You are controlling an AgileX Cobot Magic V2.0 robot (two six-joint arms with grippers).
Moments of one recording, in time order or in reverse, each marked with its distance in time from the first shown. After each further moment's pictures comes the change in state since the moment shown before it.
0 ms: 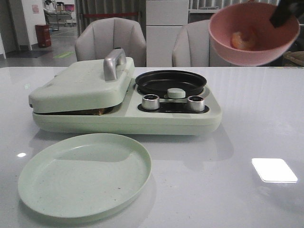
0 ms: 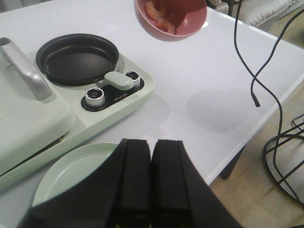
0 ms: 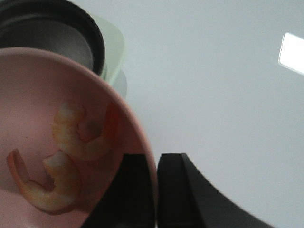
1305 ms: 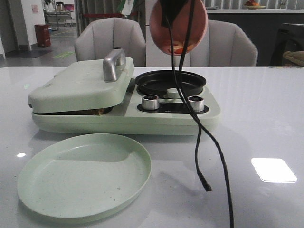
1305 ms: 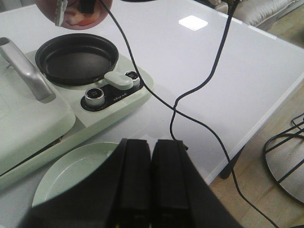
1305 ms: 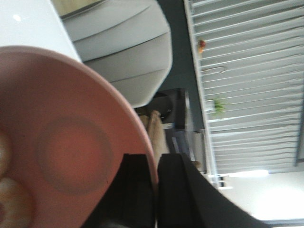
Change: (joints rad) left arm 0.000 0.000 0.000 0.000 0.002 0.000; right arm 0.534 0.586 -0.510 -1.595 0.339 0.674
